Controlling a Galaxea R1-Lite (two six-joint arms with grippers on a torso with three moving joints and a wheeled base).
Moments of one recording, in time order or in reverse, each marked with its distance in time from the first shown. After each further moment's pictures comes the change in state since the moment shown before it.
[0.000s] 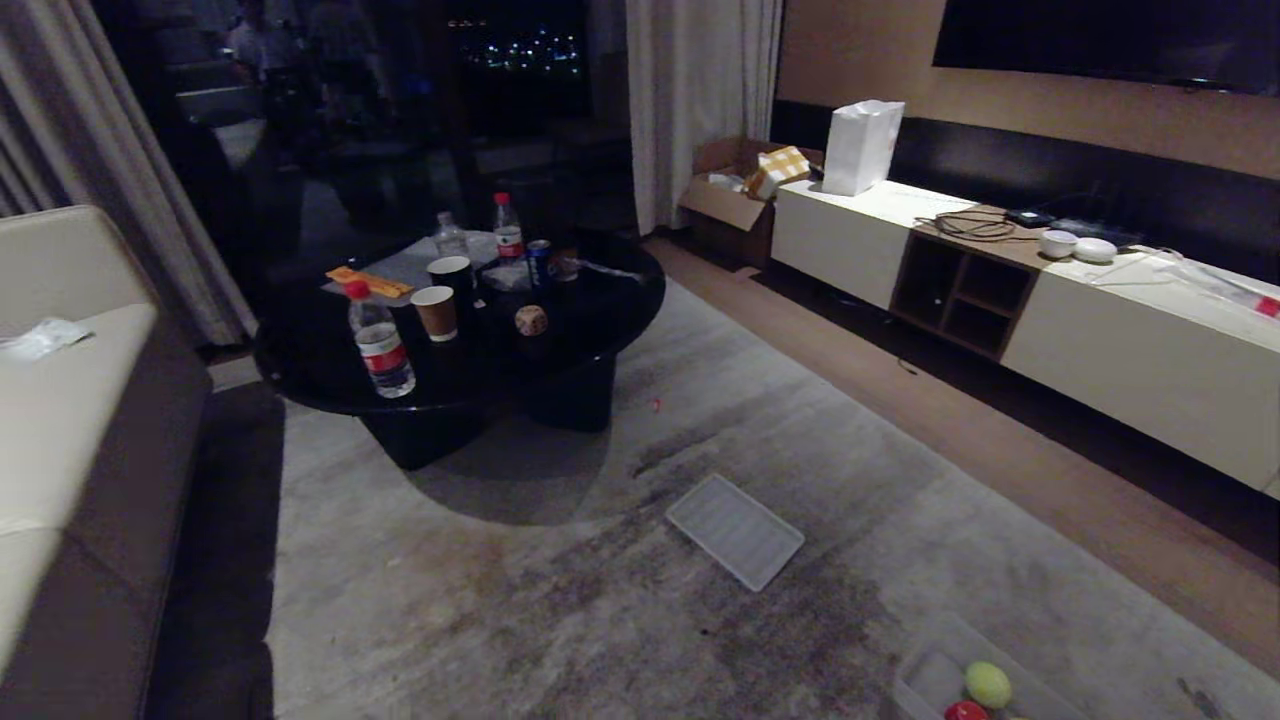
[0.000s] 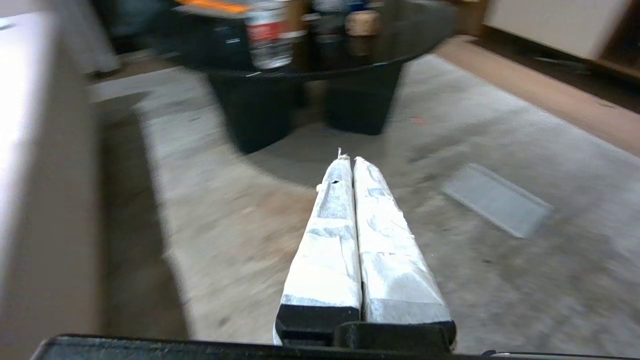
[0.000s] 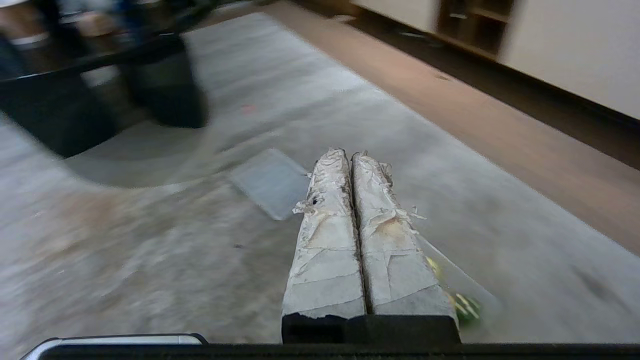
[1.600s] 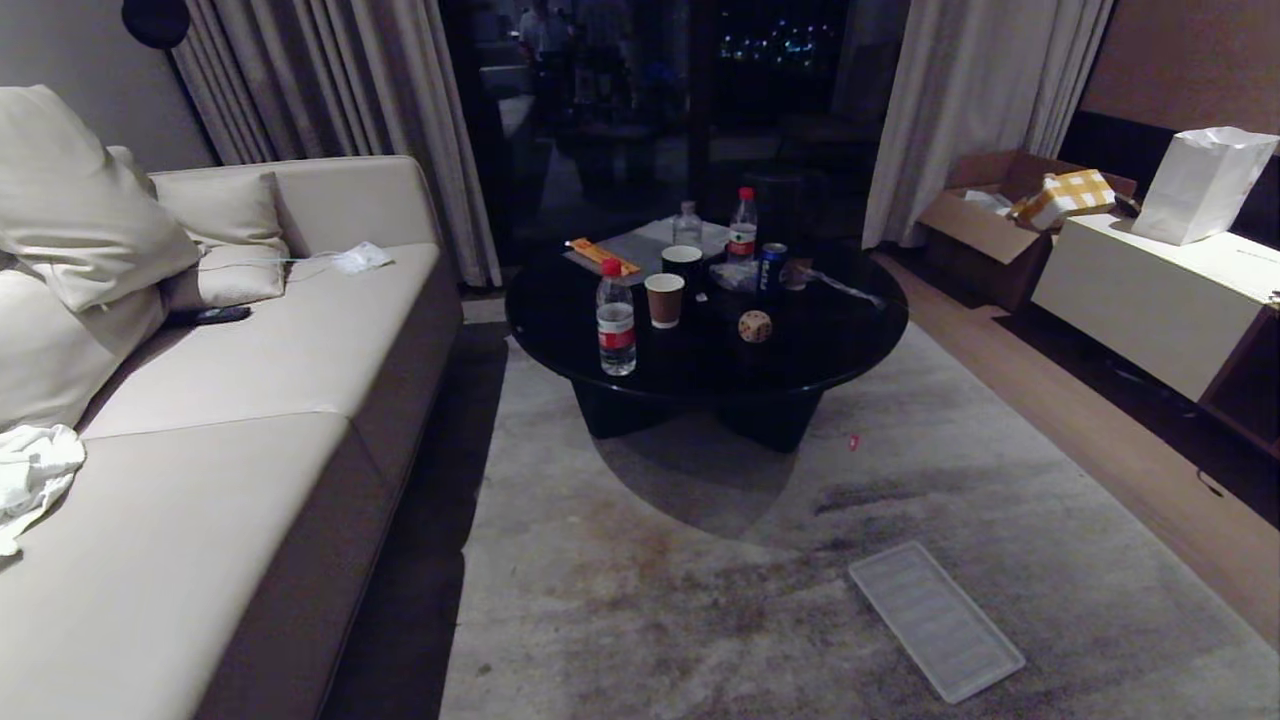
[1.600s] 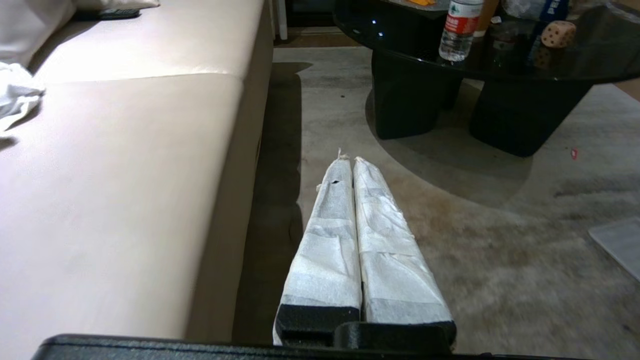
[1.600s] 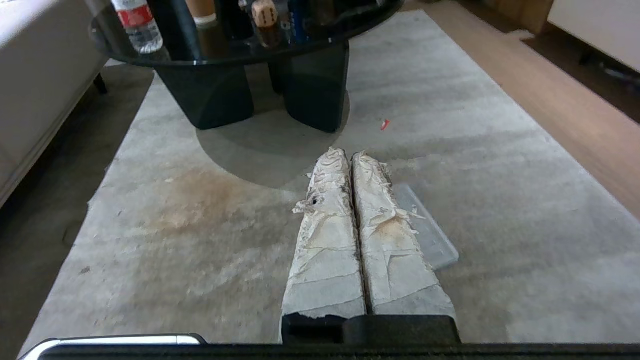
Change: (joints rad) left arm 0.000 0.000 0.000 0.000 0.007 -0.018; right arm 0.000 0.000 0.000 0.000 0.001 -0.001
